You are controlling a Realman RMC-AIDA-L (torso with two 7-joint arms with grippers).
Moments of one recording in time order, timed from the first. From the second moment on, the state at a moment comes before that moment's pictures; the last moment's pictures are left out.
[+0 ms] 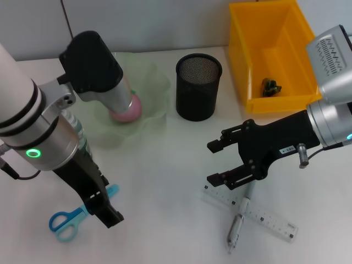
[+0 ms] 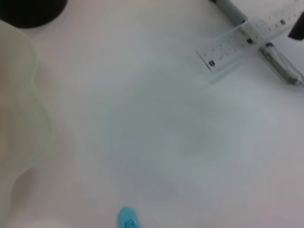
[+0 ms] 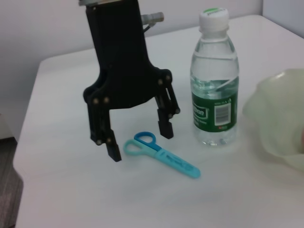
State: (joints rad) left arm -0.71 -2.08 1.56 1.42 2.54 1.81 -2.47; right arm 0.57 2.04 -1.09 -0.95 -2.06 -1.60 1.59
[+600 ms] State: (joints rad) left arm -0.71 -2.08 1.60 1.37 2.61 1.78 -2.48; right arm 0.56 2.05 -1.09 -0.95 -2.07 -1.57 1.60
